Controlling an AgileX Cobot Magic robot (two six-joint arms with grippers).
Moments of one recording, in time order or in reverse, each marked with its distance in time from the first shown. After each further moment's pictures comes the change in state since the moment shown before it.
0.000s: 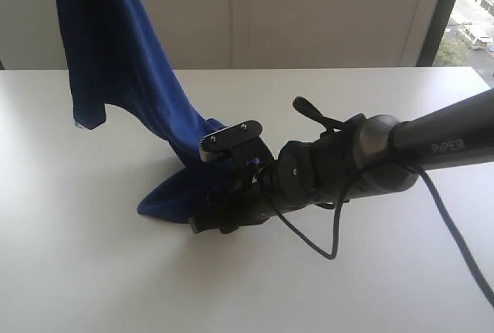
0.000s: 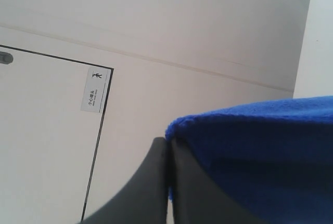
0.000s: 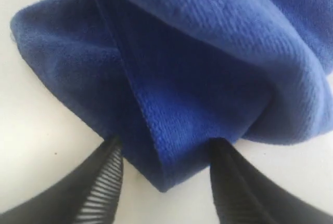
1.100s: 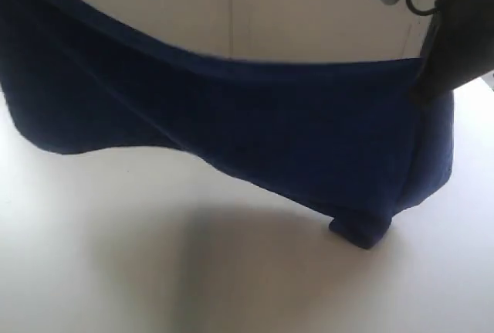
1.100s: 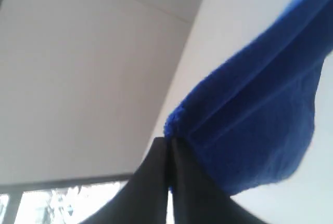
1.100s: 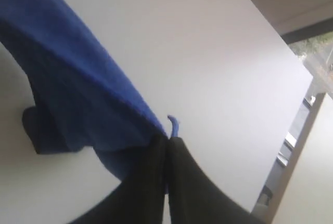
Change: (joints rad) left arm 0.144 -0.157 -0.002 0.274 0.501 -0.430; right arm -0.299 -0.664 -0.214 -0.774 0.915 0.047
